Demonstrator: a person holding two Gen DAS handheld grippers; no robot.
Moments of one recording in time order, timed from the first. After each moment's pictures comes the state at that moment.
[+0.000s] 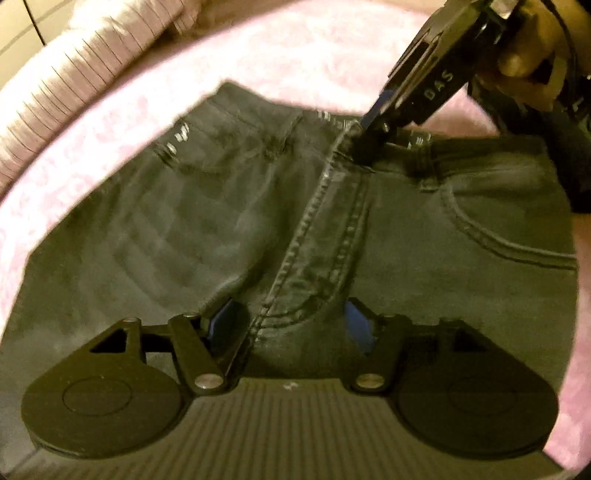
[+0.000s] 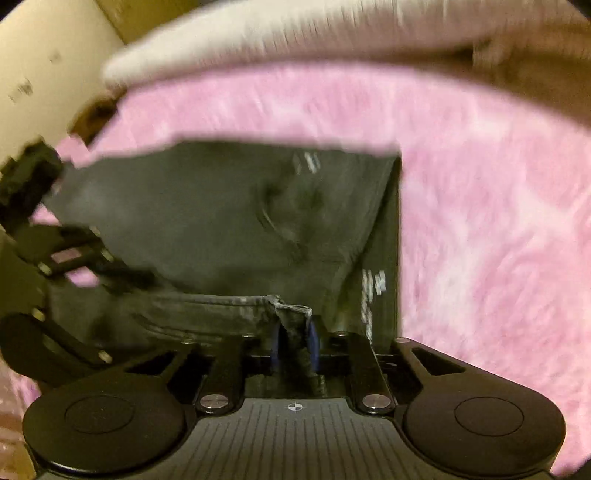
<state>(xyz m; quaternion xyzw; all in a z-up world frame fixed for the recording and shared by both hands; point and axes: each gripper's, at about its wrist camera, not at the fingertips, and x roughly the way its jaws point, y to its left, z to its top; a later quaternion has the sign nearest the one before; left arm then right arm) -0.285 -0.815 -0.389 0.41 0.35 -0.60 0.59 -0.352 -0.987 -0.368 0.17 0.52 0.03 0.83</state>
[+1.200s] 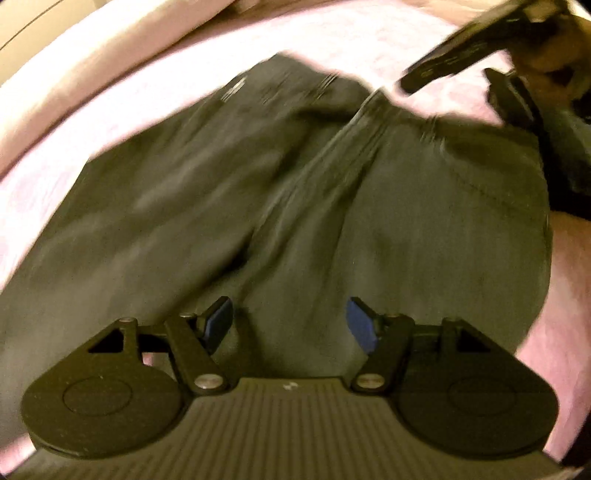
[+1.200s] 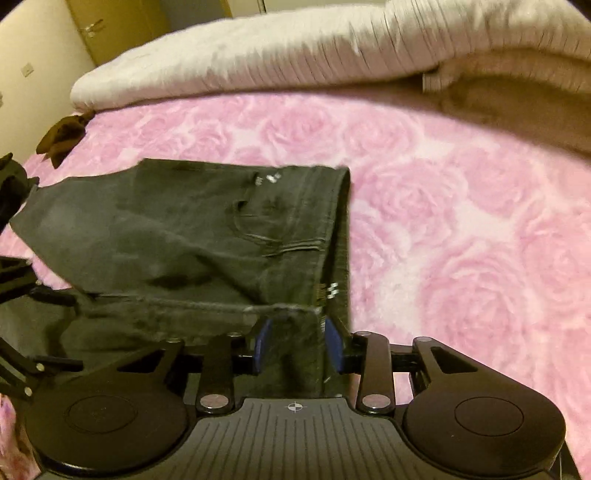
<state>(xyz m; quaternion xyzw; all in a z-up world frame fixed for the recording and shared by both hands) -0.300 -0.721 -0.363 0.37 0.41 -0.52 0.65 -0.383 -0.966 -0.325 0.12 0.47 -0.04 0.87</state>
